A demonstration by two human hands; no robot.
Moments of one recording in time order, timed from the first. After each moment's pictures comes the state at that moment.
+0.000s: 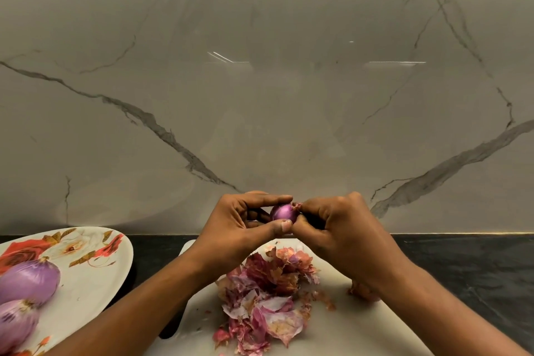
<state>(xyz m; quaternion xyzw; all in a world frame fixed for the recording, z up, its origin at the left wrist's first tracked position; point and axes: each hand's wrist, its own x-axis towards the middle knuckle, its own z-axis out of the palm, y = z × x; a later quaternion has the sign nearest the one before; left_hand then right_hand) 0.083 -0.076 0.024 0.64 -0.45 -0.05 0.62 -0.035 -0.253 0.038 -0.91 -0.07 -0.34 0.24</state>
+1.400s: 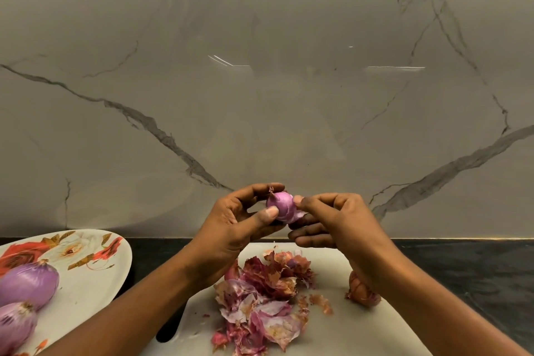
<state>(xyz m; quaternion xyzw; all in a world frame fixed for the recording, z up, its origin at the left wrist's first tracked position) 0.085 -0.078 0.026 0.53 -0.40 -0.18 0.72 -0.037 -0.242 0.057 -0.71 0.10 -0.20 0.67</state>
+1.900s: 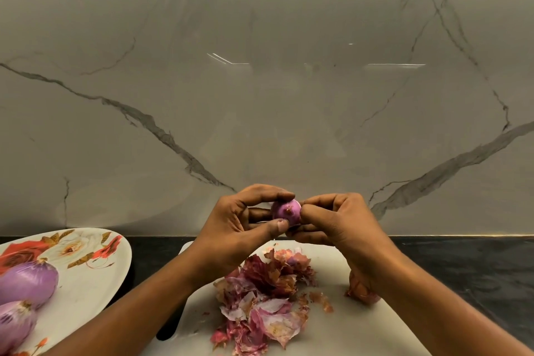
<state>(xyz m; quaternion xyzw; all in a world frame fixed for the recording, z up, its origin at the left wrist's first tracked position) 0.082 -0.075 0.027 0.61 -0.49 -0.05 0.61 -0.036 -0.244 0.051 -0.72 0.09 -0.20 0.66</state>
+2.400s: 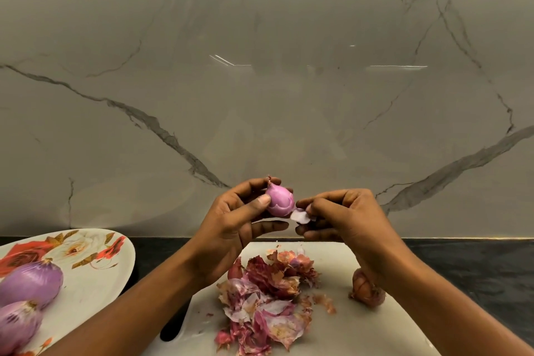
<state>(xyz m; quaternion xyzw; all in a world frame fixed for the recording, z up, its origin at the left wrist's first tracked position) 0.092 -0.075 0.029 0.48 -0.41 -0.21 0.74 -0.038 -0.246 0.057 -0.70 0.09 -0.22 0.67</state>
